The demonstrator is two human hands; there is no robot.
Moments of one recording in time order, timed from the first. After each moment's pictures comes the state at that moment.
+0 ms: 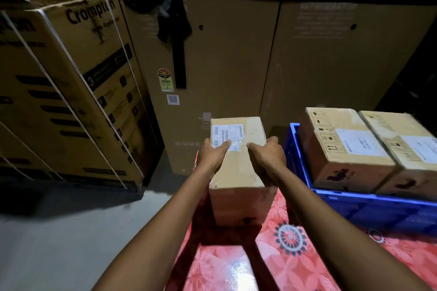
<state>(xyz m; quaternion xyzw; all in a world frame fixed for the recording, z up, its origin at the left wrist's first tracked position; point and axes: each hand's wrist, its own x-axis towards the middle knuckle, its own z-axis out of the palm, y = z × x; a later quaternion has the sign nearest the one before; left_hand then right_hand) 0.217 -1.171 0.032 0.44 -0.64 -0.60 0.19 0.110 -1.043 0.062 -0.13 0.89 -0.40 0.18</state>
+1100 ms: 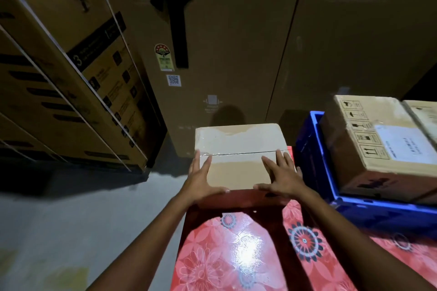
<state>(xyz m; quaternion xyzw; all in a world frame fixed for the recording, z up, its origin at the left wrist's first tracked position) 0.265 -1.228 -0.088 0.35 -0.87 -0.34 -0.03 0.052 -1.030 -0.064 -0.41 0.89 -0.04 0.22</state>
